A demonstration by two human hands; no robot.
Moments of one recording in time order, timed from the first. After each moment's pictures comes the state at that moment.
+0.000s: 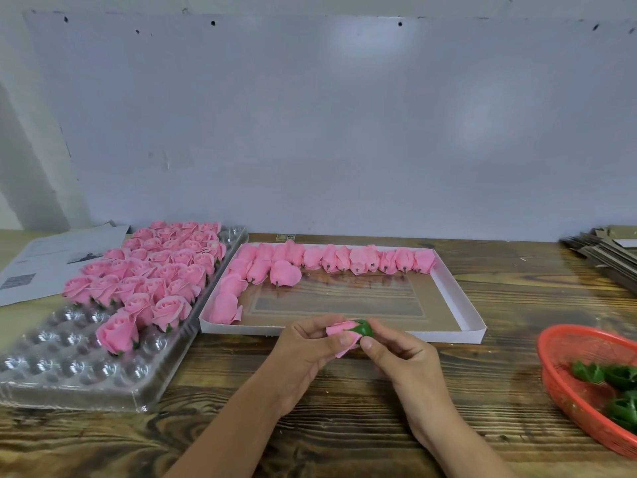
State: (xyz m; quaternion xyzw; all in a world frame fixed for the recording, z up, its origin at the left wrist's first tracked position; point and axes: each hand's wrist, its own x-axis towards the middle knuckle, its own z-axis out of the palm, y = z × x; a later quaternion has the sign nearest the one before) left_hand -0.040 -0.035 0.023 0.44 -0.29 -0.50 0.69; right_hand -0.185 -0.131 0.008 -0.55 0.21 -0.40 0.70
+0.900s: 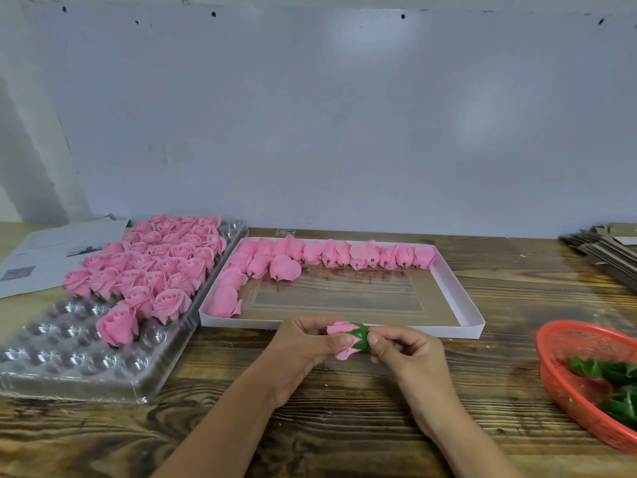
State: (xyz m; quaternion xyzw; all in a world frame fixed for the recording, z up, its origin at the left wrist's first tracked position) left_hand -0.037 -0.031 0.024 0.49 -0.32 -0.49 0.64; right_hand -0.196 -0.130 0.018 -0.64 0.25 -0.38 0.62
